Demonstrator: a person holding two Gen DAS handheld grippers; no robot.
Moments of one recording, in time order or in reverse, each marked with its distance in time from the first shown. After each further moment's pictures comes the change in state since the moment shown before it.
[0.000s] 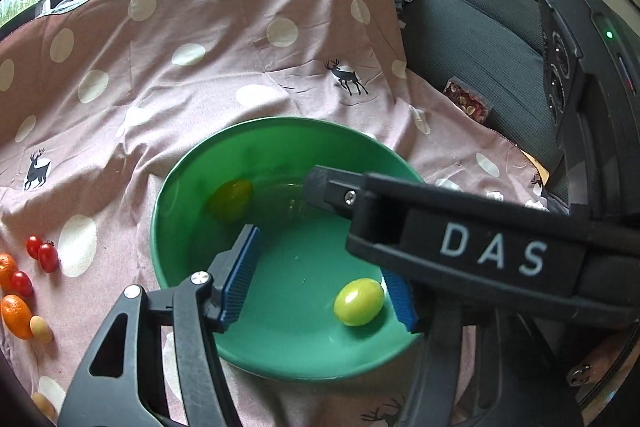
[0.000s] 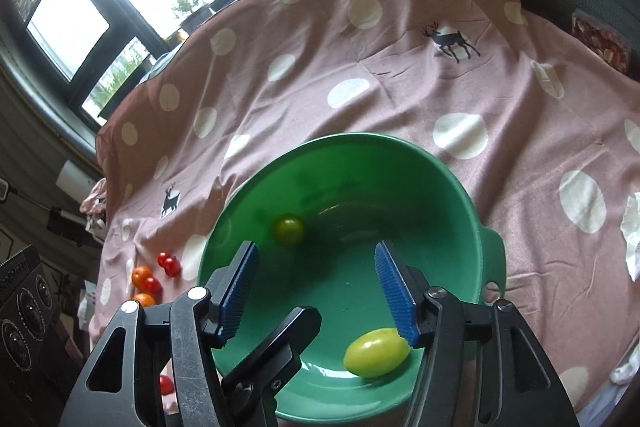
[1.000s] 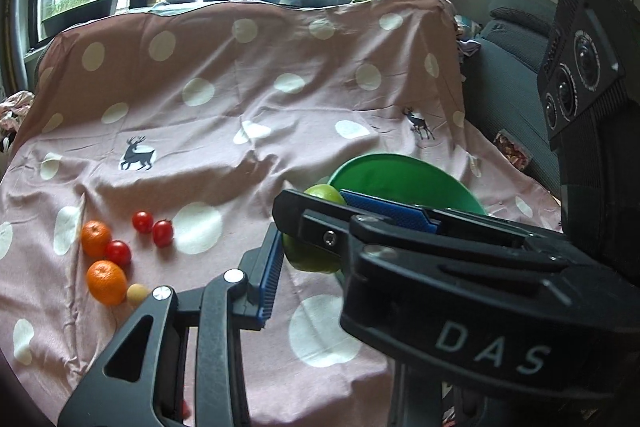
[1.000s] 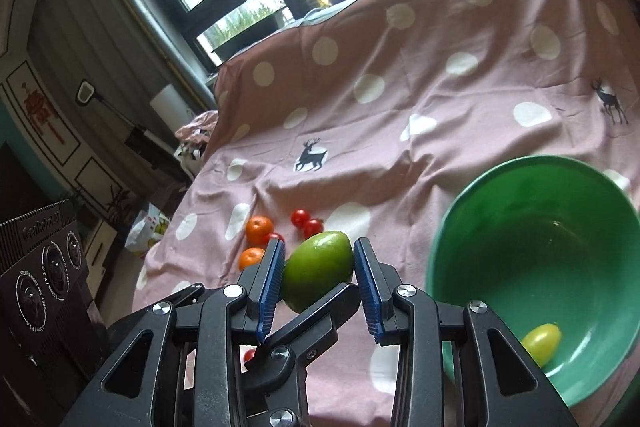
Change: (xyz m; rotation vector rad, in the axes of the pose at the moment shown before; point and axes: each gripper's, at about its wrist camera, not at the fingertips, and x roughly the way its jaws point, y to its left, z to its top) left arm -0.088 0.066 -0.019 -0.112 -0.129 0.141; right arm 0.005 0.126 -0.030 -0.315 0.028 0.276
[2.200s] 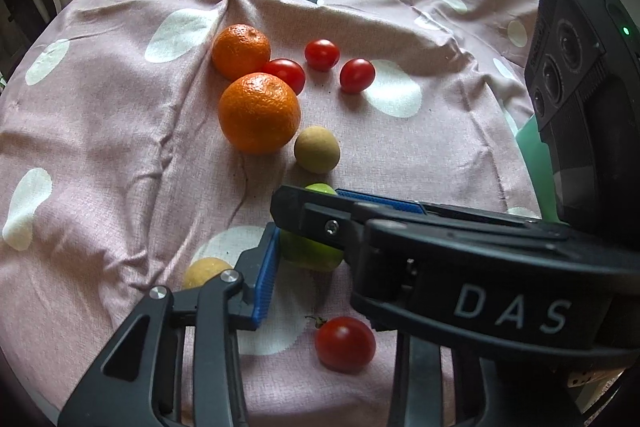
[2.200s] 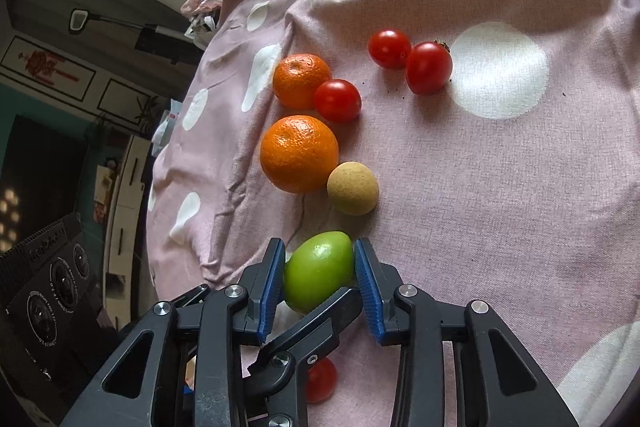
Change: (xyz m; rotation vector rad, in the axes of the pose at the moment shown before) left arm 0.023 0.153 -0.091 -0.357 0.300 0.218; right arm 0.178 0.058 -0.063 0.027 0.534 0.210
